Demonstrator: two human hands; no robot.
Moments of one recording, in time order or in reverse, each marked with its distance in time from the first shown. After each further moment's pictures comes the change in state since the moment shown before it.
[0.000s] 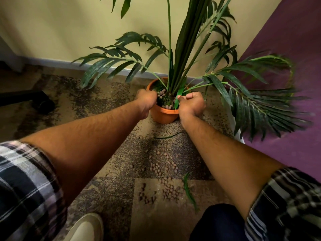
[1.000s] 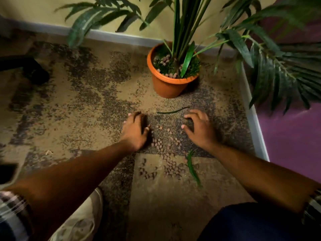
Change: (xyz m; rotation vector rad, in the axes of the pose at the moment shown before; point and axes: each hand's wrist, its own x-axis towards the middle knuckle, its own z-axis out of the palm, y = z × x) left_hand -0.086 -0.191 -0.054 0.923 -0.083 0.324; right_hand -0.003 0.201 -0.078 -0.709 -0.653 -0.721
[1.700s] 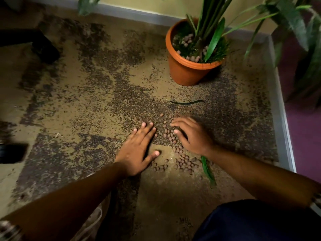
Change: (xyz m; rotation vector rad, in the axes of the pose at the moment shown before) left_hand -0.074 -0.062 0.031 0.311 -0.106 0.333; right_hand -0.018 -0.046 0.049 0.188 -0.064 -0.487
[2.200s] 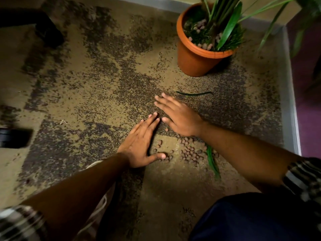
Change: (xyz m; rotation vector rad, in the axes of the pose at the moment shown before) left_hand -0.009 -0.004 -0.001 -0.005 0.022 0.086; right_hand 0.058 -0.017 0.019 -0.296 -0.362 -0.170
